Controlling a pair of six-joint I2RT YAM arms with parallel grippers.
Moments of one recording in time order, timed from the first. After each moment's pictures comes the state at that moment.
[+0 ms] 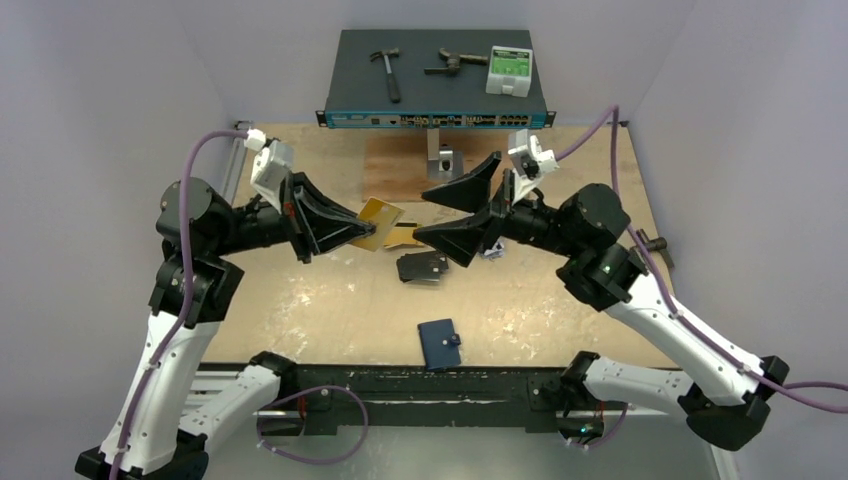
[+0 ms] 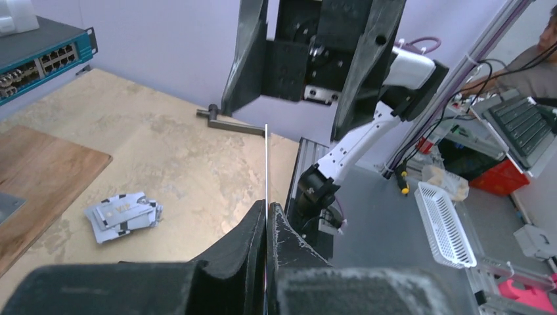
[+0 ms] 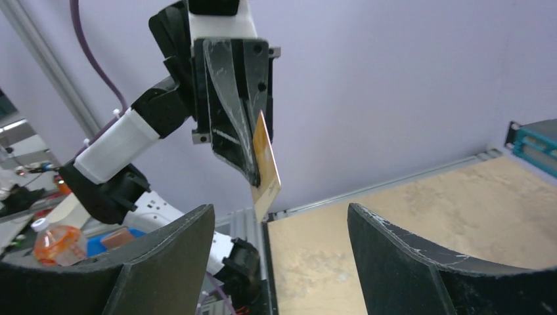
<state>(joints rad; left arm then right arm) -0.33 0.85 1.27 -0.29 1.01 -0.40 0.84 1.01 1.21 0.10 -0.47 0.37</state>
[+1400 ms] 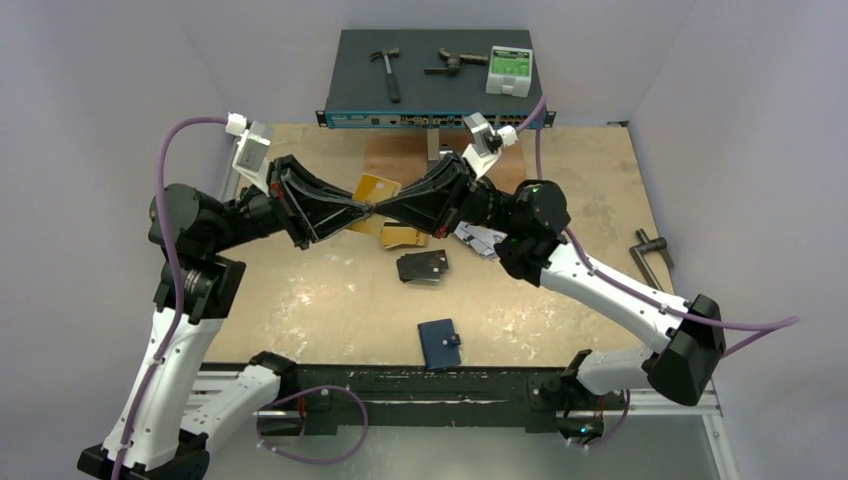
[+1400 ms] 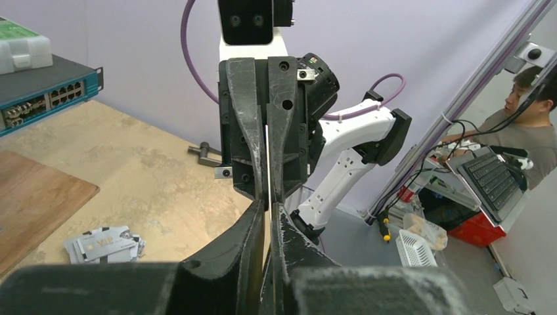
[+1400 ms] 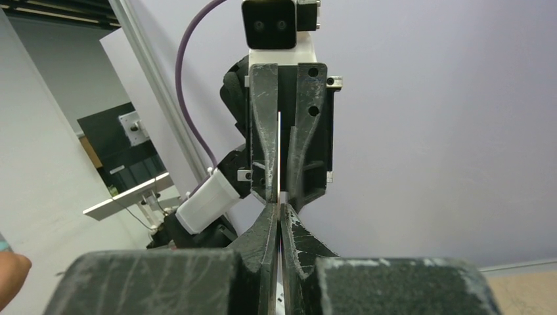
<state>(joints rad) -0.33 0.86 1.25 -0.02 0.94 -0.70 0.86 1.32 1.14 0.88 -0.63 0.88</state>
